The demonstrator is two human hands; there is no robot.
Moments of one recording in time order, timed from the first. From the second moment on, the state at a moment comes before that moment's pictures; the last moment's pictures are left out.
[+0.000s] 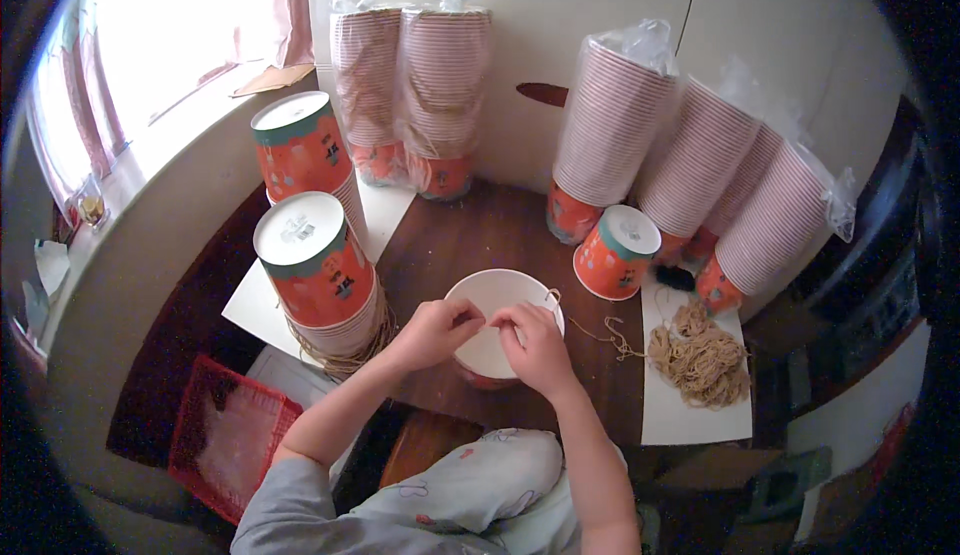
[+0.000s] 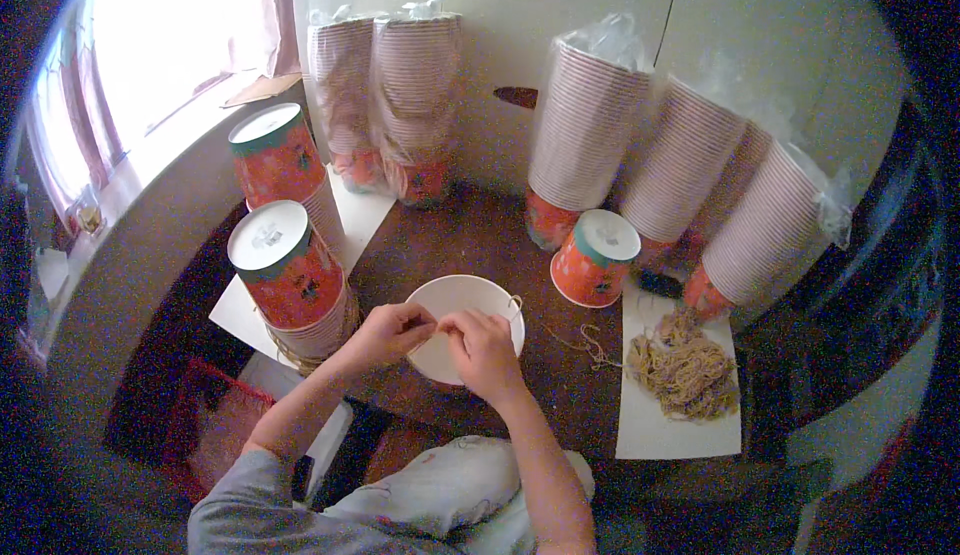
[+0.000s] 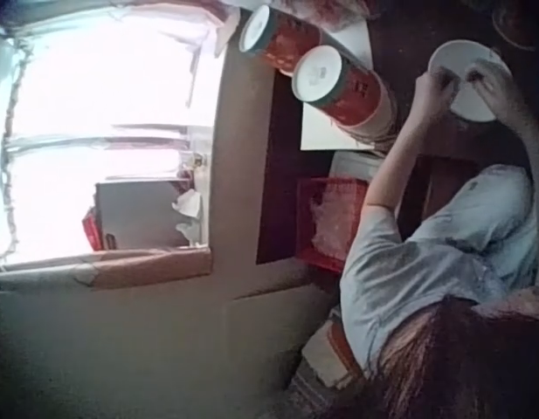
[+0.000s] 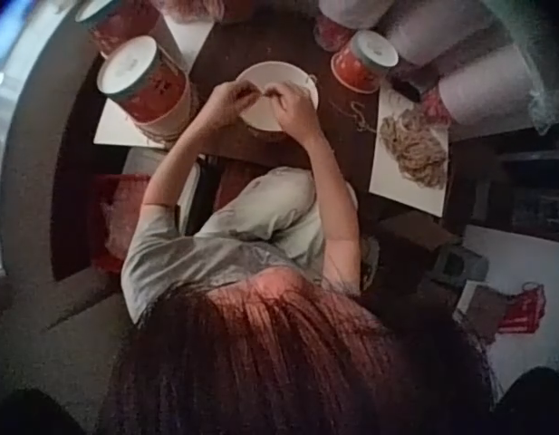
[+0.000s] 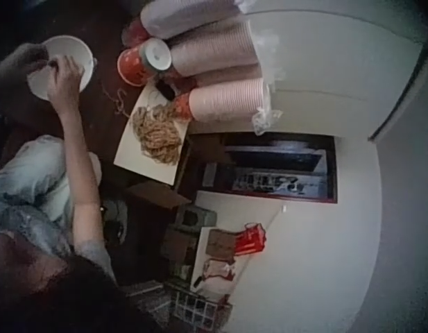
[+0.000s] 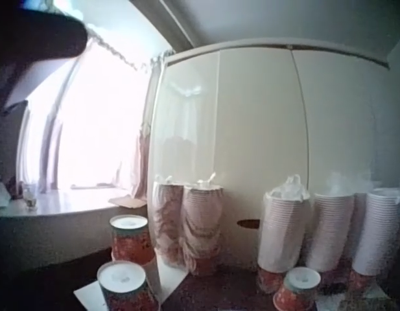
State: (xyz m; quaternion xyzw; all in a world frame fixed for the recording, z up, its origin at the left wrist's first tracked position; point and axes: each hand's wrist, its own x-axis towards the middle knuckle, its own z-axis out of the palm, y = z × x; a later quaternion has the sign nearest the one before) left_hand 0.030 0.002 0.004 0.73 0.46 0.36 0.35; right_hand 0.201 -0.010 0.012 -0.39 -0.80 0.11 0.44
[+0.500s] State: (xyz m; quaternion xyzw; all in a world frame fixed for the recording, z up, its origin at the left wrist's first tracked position) left_hand 0.012 -0.004 0.012 0.66 0.43 0.31 0.53; right_hand 0.190 -0.016 -0.001 -0.45 -0.72 -0.09 0.52
